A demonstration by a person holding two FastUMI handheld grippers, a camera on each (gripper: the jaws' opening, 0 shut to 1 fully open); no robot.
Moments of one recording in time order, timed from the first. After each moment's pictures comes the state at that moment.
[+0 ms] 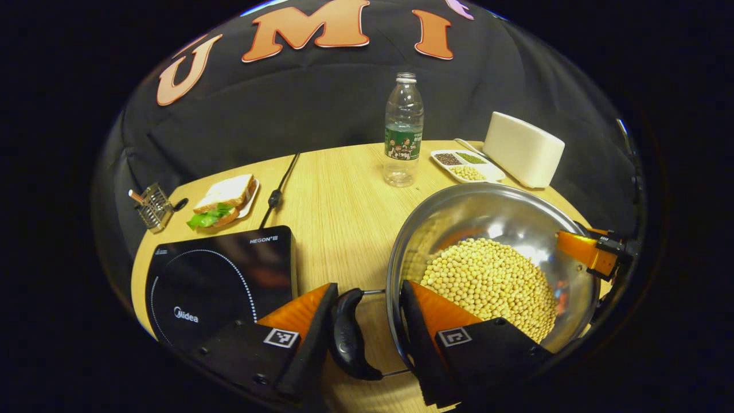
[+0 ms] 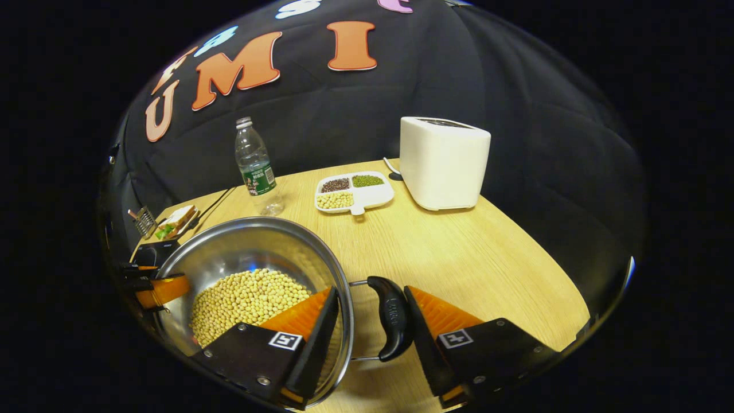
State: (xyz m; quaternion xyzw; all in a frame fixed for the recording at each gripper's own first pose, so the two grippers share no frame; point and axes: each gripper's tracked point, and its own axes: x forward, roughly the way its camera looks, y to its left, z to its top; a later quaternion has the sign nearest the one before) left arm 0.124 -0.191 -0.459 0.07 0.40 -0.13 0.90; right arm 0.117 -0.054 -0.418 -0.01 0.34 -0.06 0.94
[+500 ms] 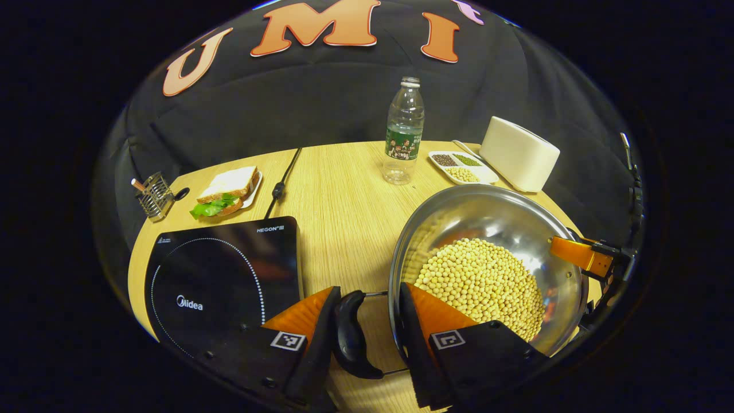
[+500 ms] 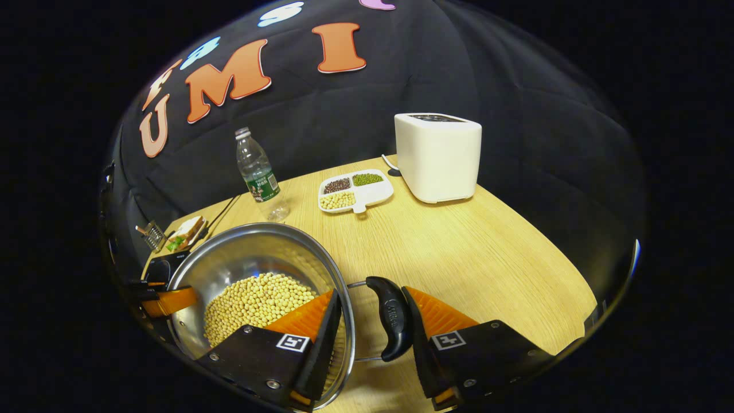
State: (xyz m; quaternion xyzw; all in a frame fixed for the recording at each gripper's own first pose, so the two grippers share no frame) left arm 0.105 -0.182 -0.439 0.05 0.42 -0.12 0.90; right arm 0.102 -0.043 -0.405 0.03 0.35 -0.06 0.94
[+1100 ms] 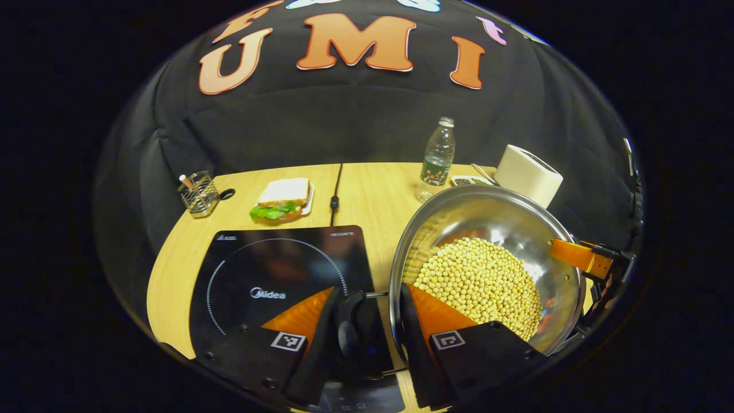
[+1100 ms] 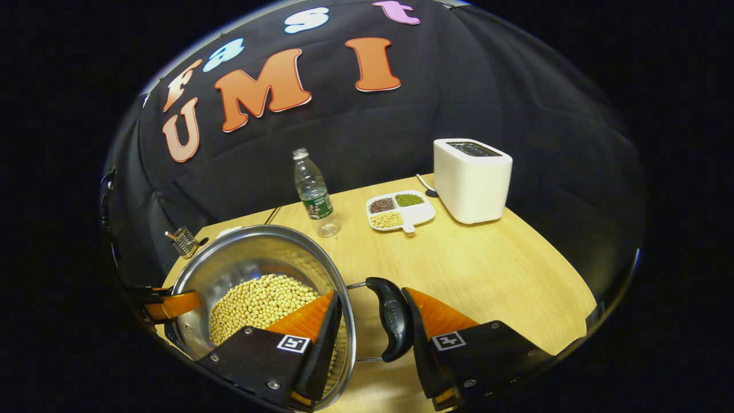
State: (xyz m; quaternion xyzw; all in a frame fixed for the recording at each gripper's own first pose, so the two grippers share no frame) left arm 0.080 -0.097 -0.366 0.03 0.40 -0.07 0.91; right arm 0.092 0.049 -0.351 0.03 0.33 -0.01 0.94
